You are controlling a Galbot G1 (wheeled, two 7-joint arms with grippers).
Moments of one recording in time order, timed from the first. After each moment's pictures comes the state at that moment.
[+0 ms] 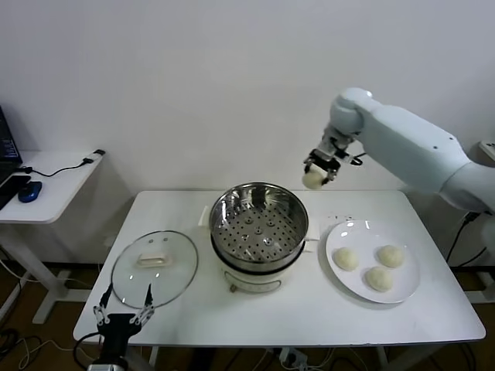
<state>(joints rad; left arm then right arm) 1.75 -1.55 -0.71 -2.01 0.10 -0.11 0.00 0.53 1.14 -1.02 1.06 -0.28 0.53 -1.24</state>
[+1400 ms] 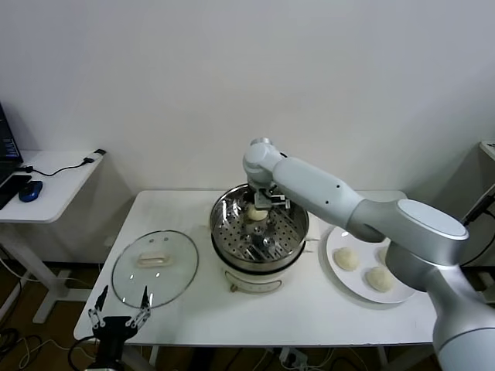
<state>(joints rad) 1.77 -1.55 -0.72 -2.03 0.10 -0.12 -0.01 0.26 1.37 -0.88 0.96 -0.79 0.75 -1.12</state>
